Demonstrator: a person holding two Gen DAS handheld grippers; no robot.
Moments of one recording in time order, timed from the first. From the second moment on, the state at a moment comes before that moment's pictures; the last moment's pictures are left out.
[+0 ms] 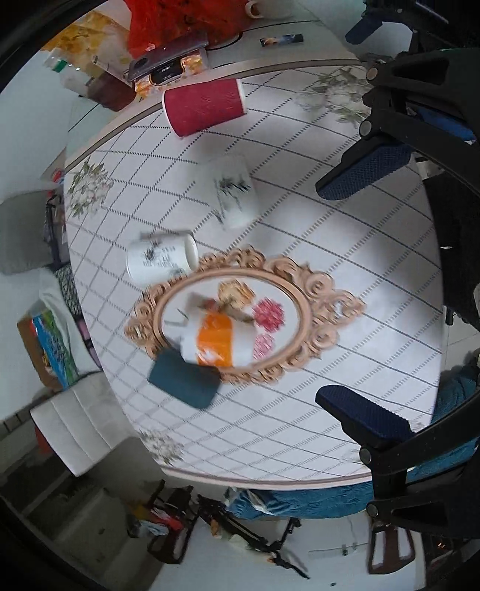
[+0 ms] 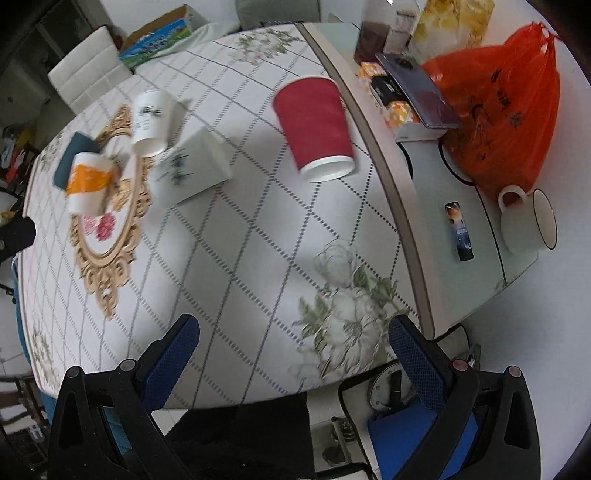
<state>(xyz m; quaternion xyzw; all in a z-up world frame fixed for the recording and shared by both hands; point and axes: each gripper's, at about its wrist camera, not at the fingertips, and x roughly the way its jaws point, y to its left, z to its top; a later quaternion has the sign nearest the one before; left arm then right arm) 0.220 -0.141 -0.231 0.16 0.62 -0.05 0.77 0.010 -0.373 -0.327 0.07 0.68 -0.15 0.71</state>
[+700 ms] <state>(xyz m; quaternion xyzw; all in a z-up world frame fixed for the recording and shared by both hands) 0.302 -0.304 -0.312 0.16 0.72 -0.18 0.65 0.040 -0.465 -0.400 0.10 0.72 -0.21 0.65</state>
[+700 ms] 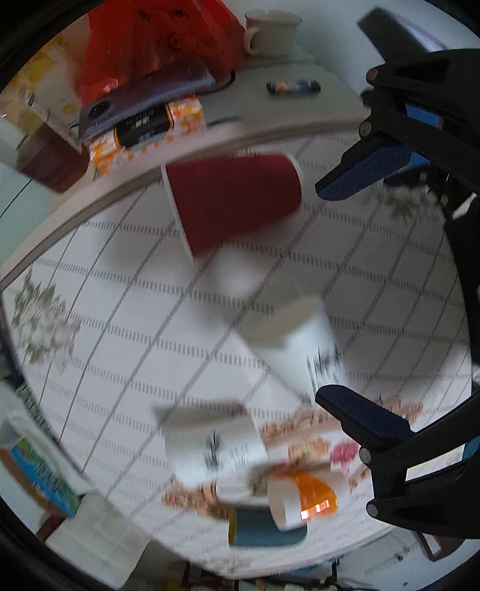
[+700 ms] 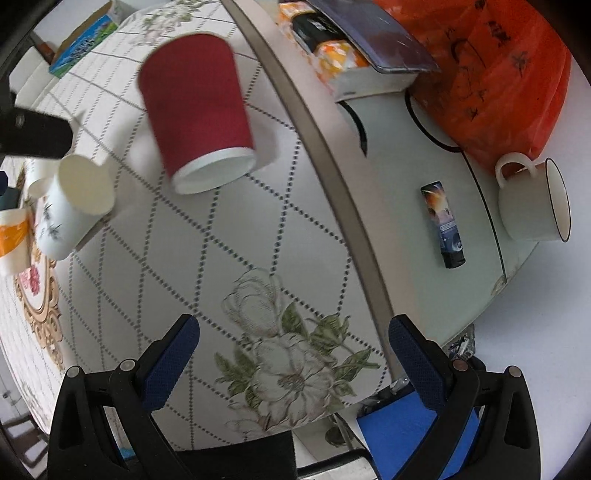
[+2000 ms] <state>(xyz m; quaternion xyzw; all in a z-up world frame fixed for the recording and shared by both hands) 0.278 -0.416 -0.421 0.19 0.73 -0.20 0.62 0.021 -0.560 -0.436 0.10 0.75 -0.22 0.62</state>
